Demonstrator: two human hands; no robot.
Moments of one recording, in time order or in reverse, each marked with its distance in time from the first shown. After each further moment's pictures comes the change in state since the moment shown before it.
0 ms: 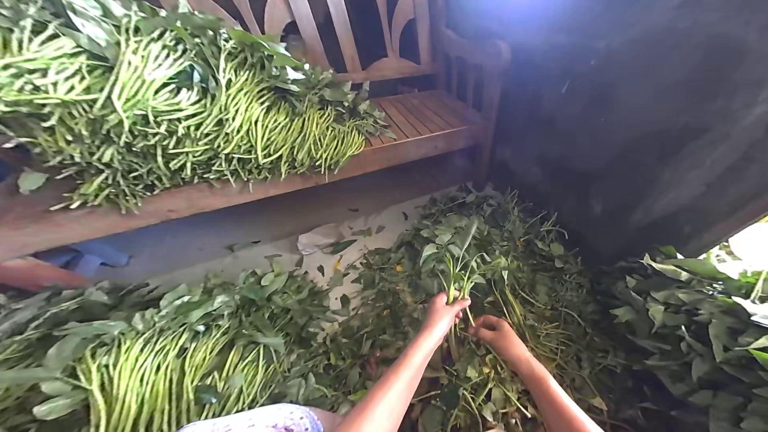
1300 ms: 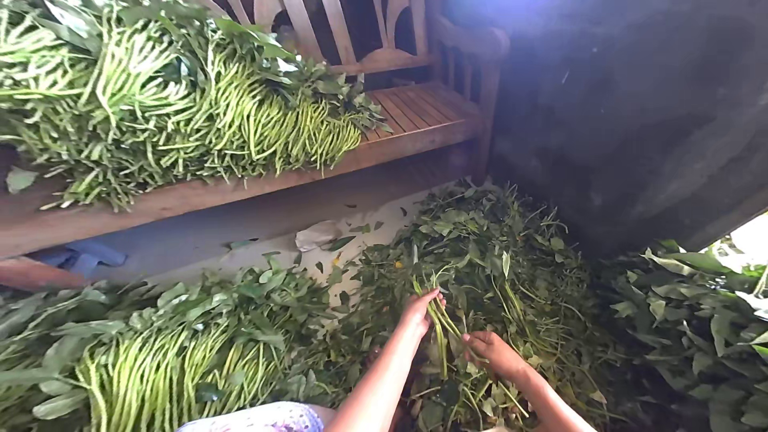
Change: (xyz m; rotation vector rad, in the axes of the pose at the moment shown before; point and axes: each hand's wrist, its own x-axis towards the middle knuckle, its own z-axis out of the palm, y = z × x) left_hand 0.020 -0.020 -0.030 -0.605 0.268 -0.248; right_hand -0.018 -0.001 0.016 -0.087 -0.285 0.077
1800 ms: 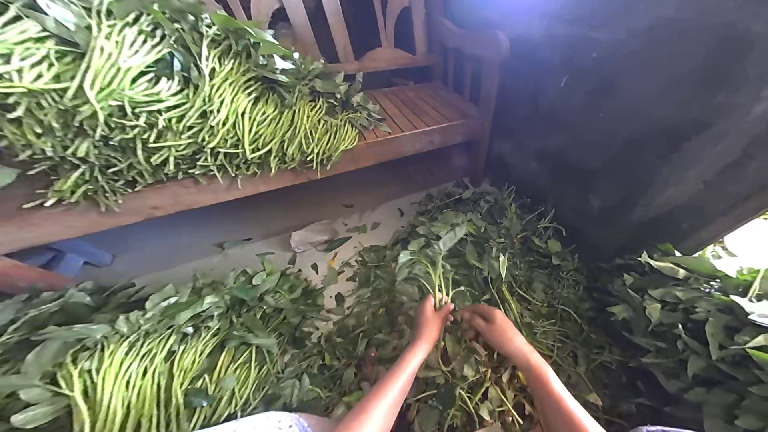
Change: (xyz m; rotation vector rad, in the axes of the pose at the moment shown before) left_hand -0.012 -0.023 0.008 0.726 -0.158 0.342; right_hand 0.000 -0.053 -0.027 -0.216 0.210 -0.049
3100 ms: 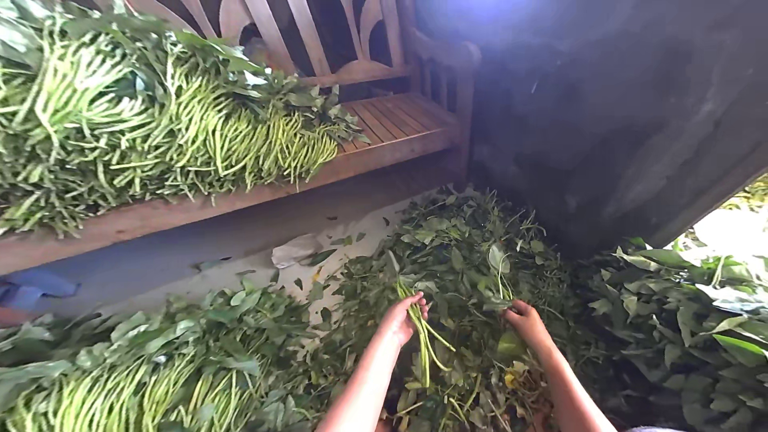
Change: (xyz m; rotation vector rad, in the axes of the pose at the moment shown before) left_hand 0.016 0.027 -0.030 -0.773 0.052 -0.386; right_hand 0.000 0.098 -0.056 0.250 0.416 0.108
